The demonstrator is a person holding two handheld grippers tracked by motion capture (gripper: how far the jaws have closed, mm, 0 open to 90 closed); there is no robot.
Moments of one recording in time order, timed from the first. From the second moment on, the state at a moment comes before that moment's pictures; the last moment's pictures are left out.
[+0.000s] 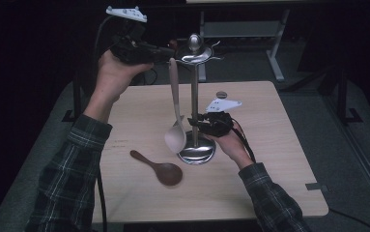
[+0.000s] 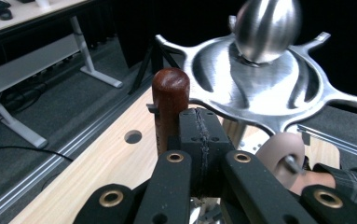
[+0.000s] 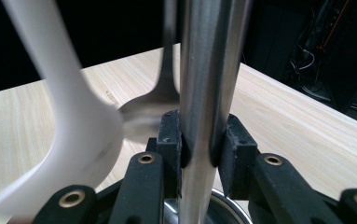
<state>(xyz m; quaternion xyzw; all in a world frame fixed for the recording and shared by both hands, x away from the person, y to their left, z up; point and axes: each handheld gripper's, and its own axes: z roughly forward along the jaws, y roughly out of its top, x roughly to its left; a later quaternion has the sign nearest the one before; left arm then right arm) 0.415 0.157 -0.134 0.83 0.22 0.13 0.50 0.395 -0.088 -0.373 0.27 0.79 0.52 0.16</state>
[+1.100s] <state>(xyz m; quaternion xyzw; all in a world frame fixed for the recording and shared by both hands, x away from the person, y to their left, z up) 0.372 0.155 -0.120 0.82 0.20 0.10 0.53 0.394 -0.087 -0.372 0.27 0.79 0.52 0.16</state>
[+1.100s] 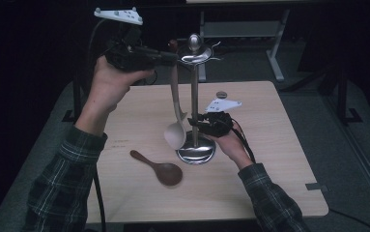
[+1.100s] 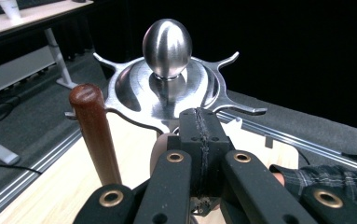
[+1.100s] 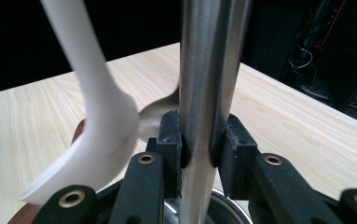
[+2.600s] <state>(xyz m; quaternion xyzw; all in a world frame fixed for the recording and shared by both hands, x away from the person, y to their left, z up) 0.367 0.185 -0.147 0.81 0.22 0.13 0.52 0.395 -0.087 -0.372 0.27 0.79 0.52 0.16</state>
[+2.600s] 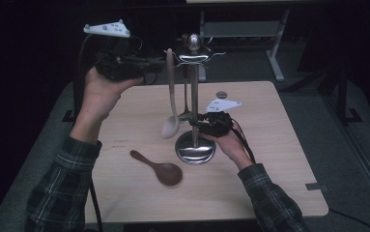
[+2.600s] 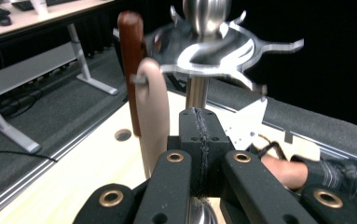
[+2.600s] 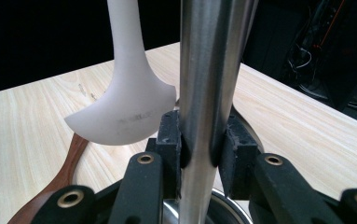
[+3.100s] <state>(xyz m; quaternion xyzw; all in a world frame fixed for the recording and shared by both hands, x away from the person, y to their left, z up) 0.341 0.207 -0.219 0.83 0.24 0.12 0.48 0.387 -0.095 -0.372 0.30 0.80 0.51 0.14</state>
